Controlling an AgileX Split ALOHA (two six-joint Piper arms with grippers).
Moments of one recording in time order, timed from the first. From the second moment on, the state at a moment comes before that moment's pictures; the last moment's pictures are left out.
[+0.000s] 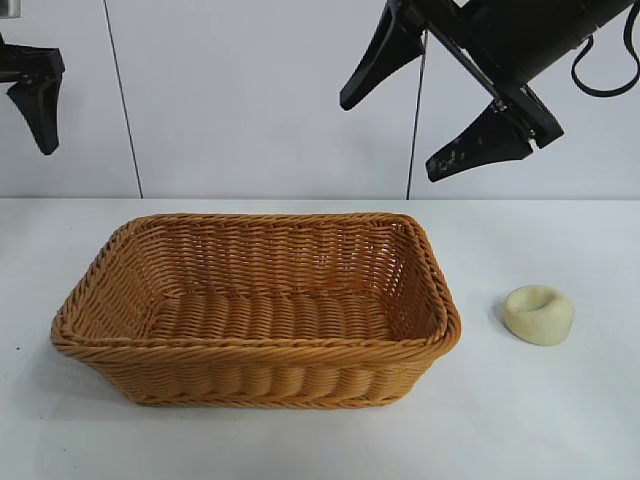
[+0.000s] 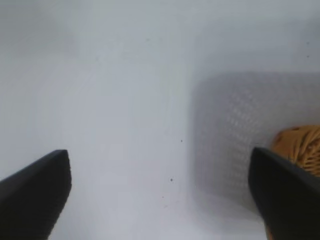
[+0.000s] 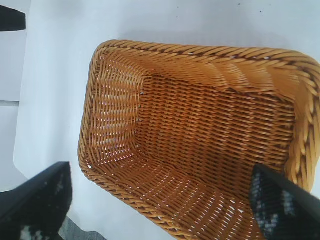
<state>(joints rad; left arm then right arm) -0.01 1.86 -1.56 -0.09 1.21 0.00 0.22 1.70 -1.23 0.82 0.83 -0.24</state>
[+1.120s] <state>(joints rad) -0.01 0.41 -0.51 -0.08 1.06 0.03 0.22 1.70 -1.23 0.82 0.83 -0.24</state>
